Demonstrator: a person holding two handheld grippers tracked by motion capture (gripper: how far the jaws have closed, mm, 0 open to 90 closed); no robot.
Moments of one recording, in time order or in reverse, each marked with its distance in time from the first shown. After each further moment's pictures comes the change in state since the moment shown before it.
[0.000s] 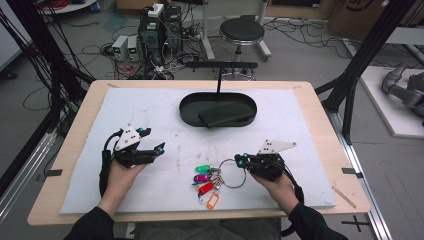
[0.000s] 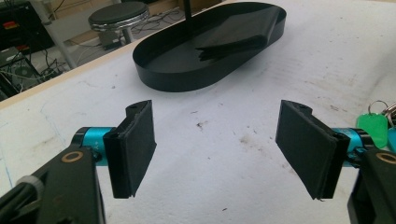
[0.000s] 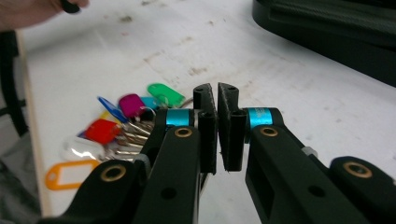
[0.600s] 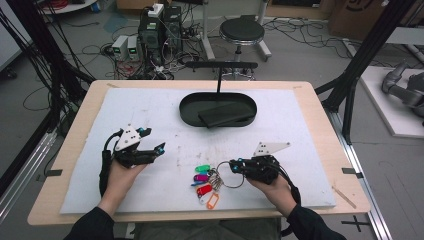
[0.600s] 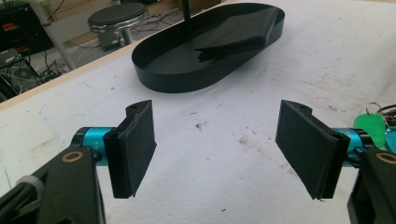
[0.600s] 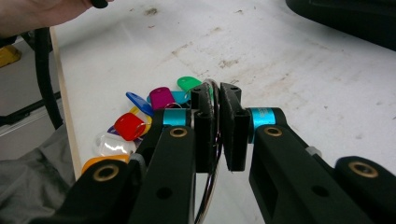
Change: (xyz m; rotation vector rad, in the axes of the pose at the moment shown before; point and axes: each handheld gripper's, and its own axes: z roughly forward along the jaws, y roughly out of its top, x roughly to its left) left arm 0.000 0.000 0.000 -0.002 -0.005 0.004; right arm 0.008 0.000 0.009 0.047 0.088 0.024
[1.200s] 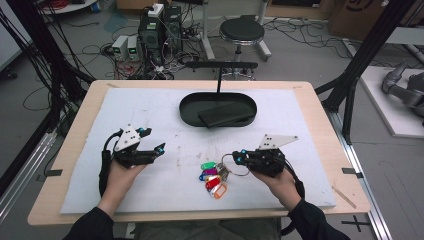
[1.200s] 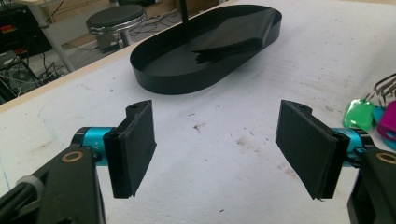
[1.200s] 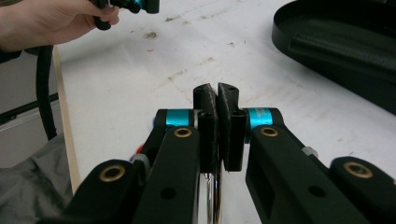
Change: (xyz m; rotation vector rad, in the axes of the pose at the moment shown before) left arm 0.000 0.001 -0.002 -0.005 -0.006 0.004; right arm -0.001 0.025 -0.020 -0.053 -0.029 -0.072
